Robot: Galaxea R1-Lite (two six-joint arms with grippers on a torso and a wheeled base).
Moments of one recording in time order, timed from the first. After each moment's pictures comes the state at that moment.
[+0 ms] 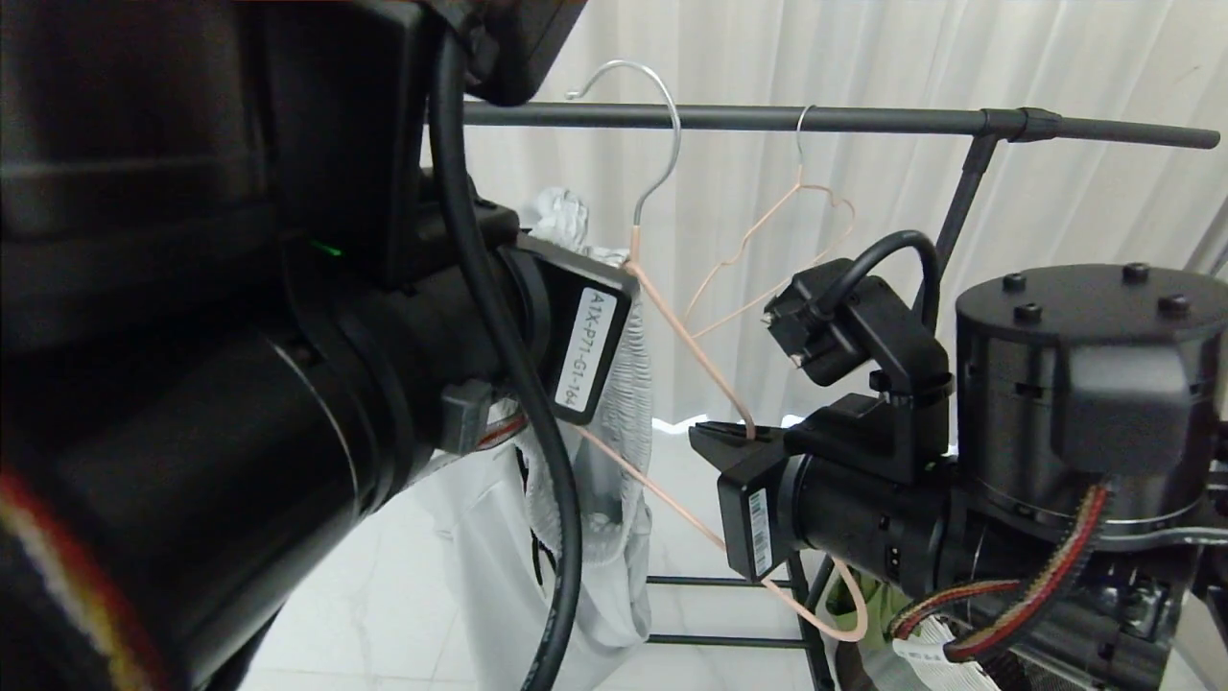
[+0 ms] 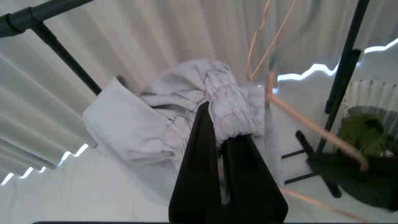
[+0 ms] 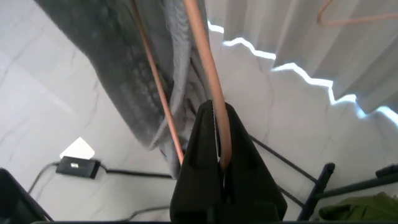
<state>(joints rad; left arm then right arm) -1.14 1.50 -1.29 0.00 0.91 0.19 1.14 1.59 -0.98 -0.34 -0.36 0.17</state>
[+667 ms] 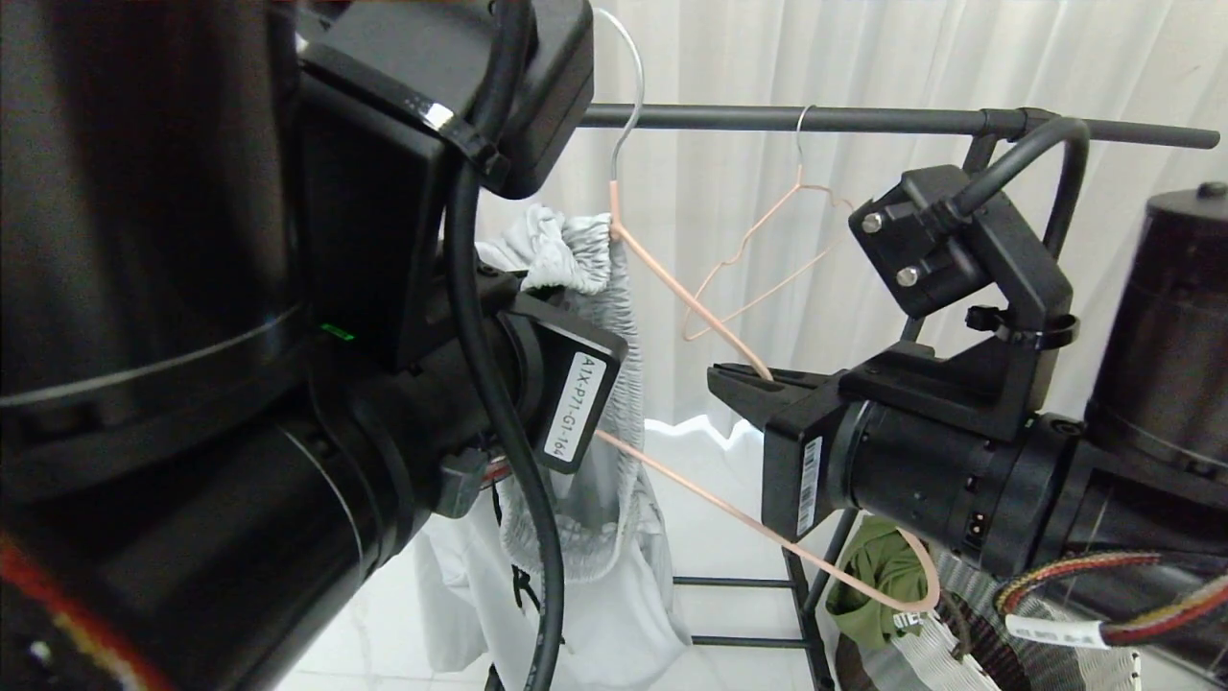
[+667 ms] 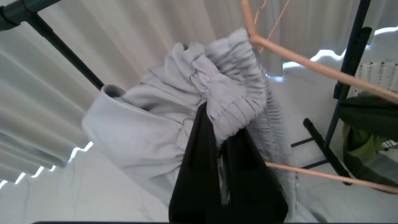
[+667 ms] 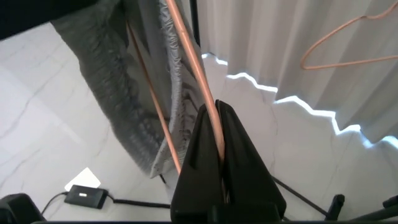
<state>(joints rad) -1.14 1.48 -1.22 -0.01 0.91 0.20 1.15 1.52 -0.98 -0.44 -0.36 0.13</state>
